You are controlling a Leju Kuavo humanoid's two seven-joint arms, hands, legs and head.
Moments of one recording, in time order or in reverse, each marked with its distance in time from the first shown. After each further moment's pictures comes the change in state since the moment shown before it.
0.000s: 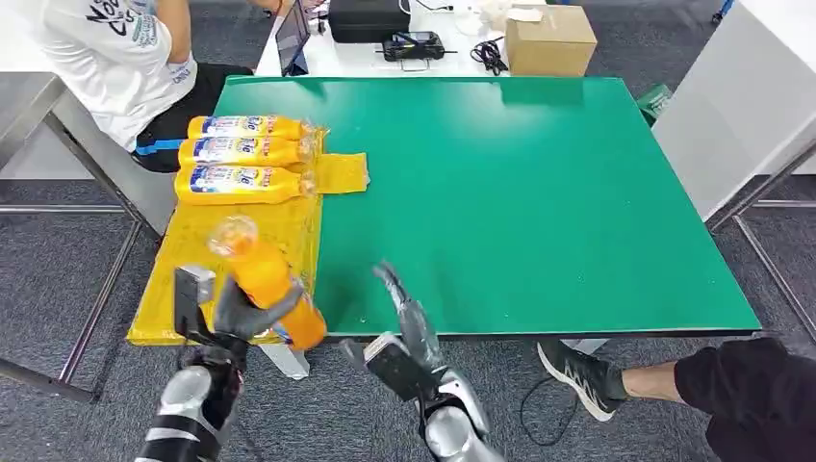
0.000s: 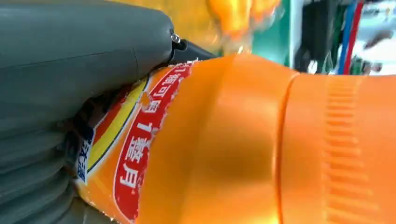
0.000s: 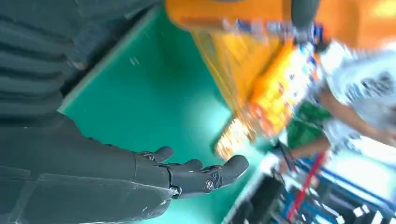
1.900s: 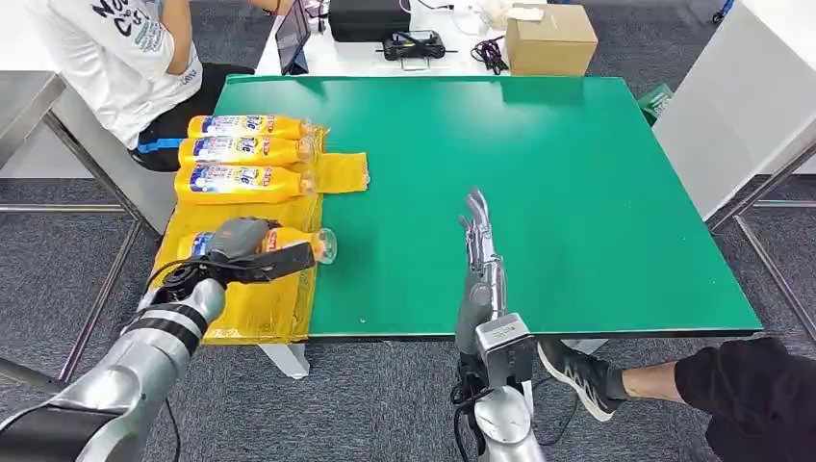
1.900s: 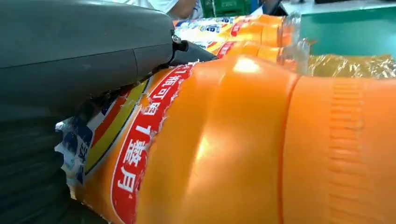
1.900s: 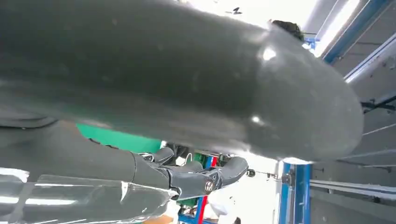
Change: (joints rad) left arm -0.544 0.108 -0.127 0.689 -1.258 0.210 0.086; right arm 0.069 0.025 -0.099 -0.421 -0.250 0.082 -0.115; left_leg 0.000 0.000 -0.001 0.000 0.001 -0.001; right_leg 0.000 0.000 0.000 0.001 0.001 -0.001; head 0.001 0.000
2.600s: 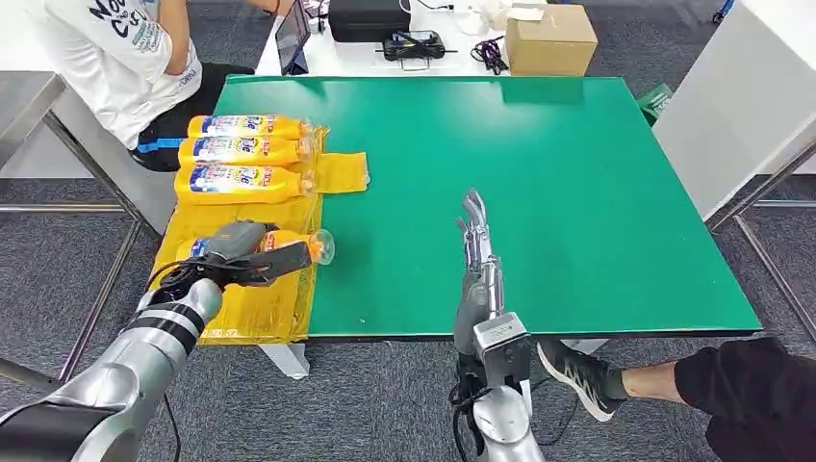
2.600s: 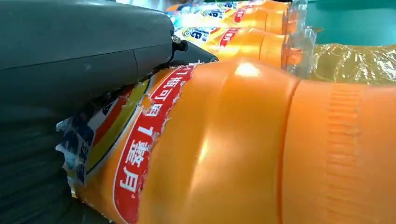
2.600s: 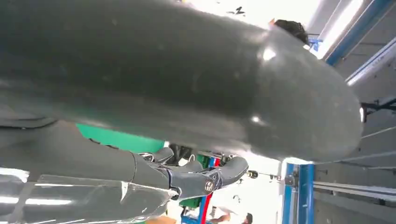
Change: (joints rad) left arm -0.011 0.009 -0.008 0.033 0.074 -0.033 -0.015; right arm -0.001 0.001 0.000 0.016 -0.002 0.006 0.000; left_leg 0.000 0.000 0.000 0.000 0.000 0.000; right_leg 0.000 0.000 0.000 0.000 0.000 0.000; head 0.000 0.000
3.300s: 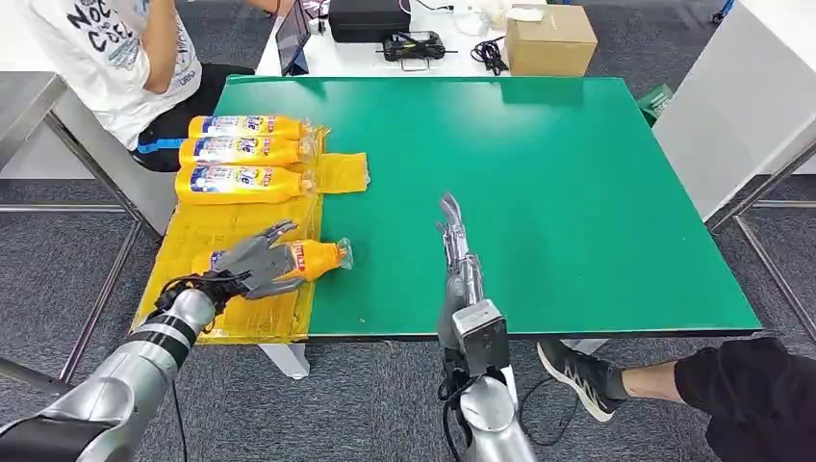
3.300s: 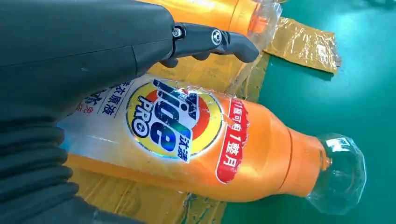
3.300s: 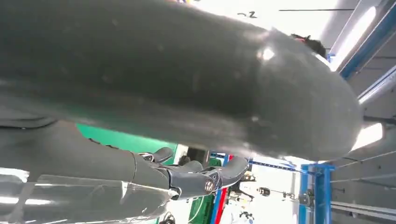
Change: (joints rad) left arm 0.057 0.040 -0.027 -0.014 0.346 -0.158 -0.177; right arm -0.048 0.007 0.011 0.106 -0.013 0.006 0.007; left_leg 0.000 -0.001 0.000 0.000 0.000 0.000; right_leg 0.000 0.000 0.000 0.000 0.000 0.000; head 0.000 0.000
